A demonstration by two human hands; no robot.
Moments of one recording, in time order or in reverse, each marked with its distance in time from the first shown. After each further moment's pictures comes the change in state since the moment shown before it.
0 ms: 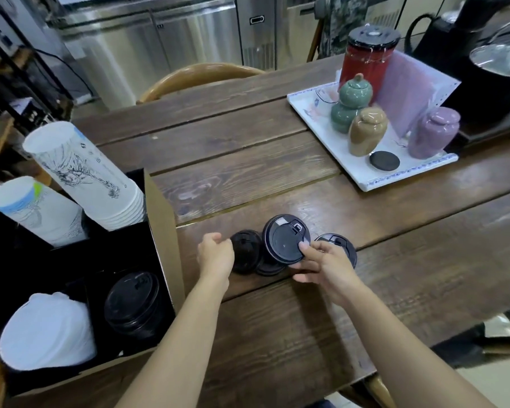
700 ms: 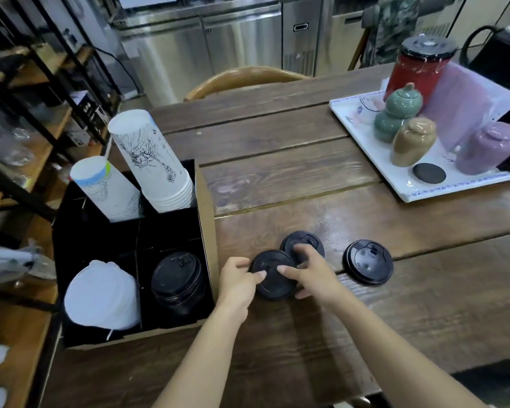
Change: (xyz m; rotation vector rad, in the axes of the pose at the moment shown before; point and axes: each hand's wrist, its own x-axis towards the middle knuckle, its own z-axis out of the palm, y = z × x) left_hand -0.033 -0.043 -0.038 -0.105 -0.072 -0.082; right_hand -0.005 0.025 0.067 -0.645 -0.138 -0.025
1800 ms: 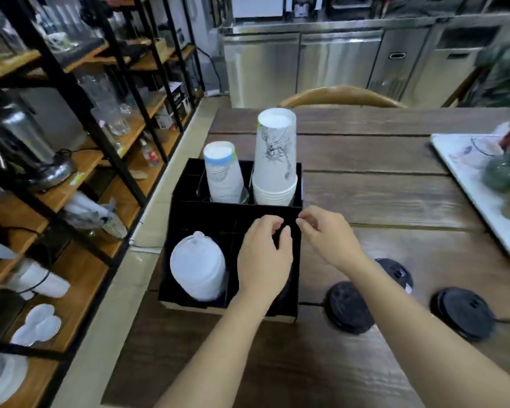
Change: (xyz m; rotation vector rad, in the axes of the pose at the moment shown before) left_hand -0.028 0.039 -0.122 0.257 0.357 0.706; right_hand 0.003 -0.133 0.101 -0.636 0.068 -0.649
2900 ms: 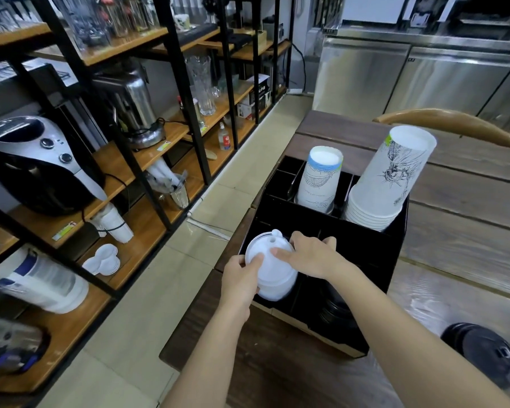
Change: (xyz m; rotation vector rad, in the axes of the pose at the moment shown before) left_hand -0.009 -0.125 -0.082 -0.575 0.201 -0.831; right_hand 0.036 -0.097 0.113 -0.366 -0.572 -0.120
